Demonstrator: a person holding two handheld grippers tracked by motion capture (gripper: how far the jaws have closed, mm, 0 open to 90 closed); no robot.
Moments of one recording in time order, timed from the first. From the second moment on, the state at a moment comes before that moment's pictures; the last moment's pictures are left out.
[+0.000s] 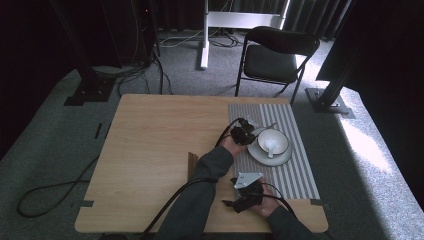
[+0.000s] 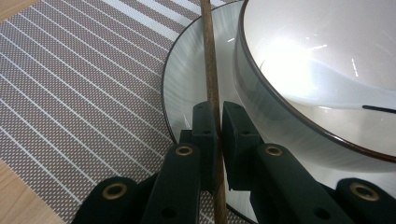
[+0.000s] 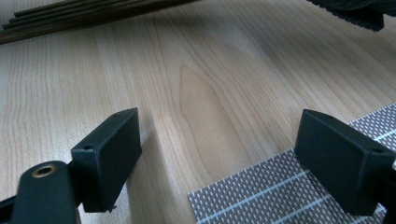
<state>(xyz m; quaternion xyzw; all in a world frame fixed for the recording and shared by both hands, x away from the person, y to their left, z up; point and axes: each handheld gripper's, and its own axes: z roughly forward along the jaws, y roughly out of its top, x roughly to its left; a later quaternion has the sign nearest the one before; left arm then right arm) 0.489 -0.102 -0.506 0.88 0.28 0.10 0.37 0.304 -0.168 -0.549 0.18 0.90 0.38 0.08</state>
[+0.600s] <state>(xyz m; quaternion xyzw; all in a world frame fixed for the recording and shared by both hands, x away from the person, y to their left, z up) 0.489 -0.095 -0.507 0.88 0.29 0.10 0.37 0.304 -0.169 -0.549 0.18 0.90 0.38 0.08</state>
